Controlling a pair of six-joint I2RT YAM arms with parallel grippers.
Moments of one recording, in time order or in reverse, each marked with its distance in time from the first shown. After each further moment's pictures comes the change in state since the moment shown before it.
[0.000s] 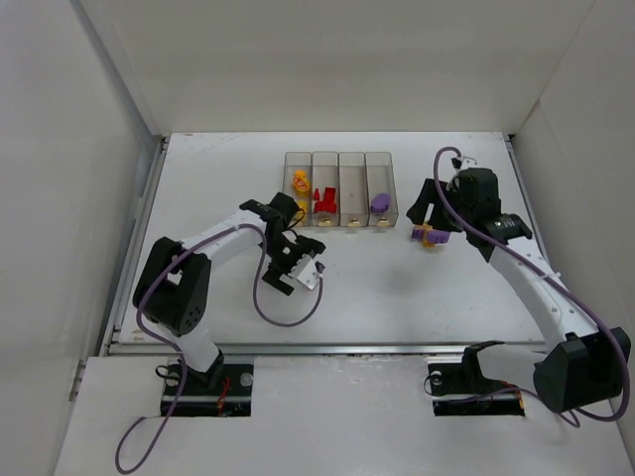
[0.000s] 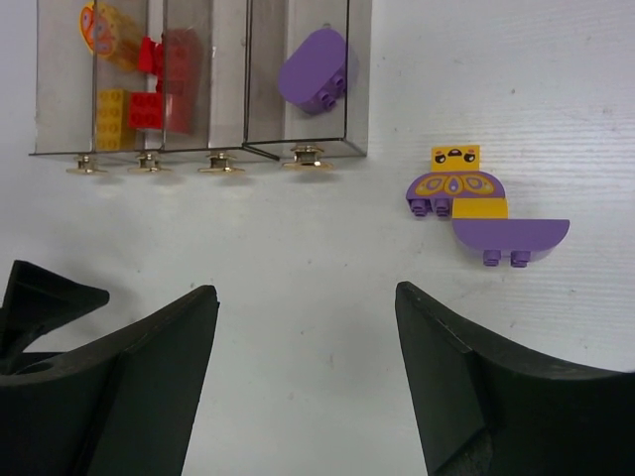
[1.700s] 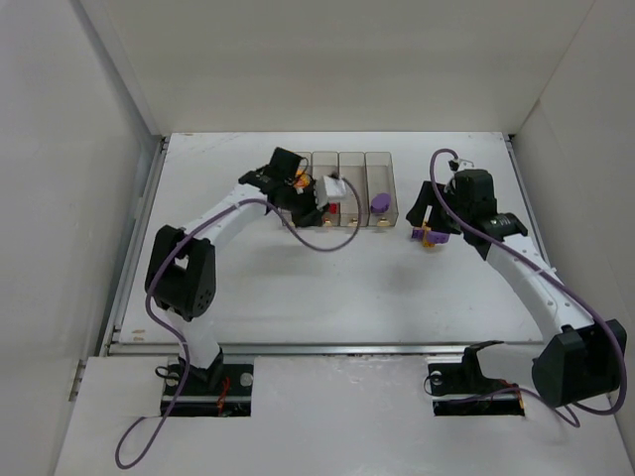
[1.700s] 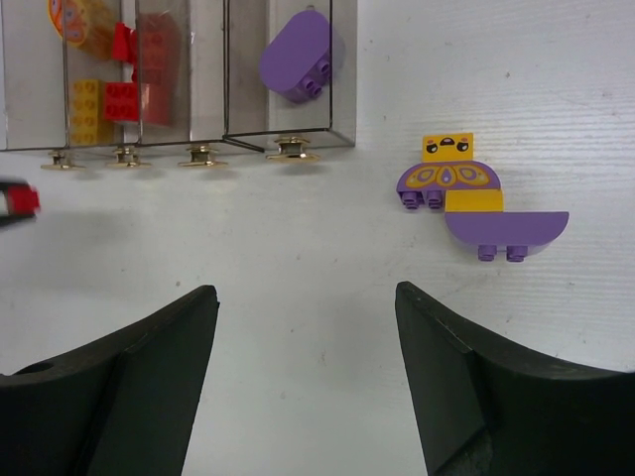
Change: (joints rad) left arm 0.027 0.110 0.269 0.308 0.040 -0.890; right arm 0.000 0.026 -0.019 0.001 0.012 0.002
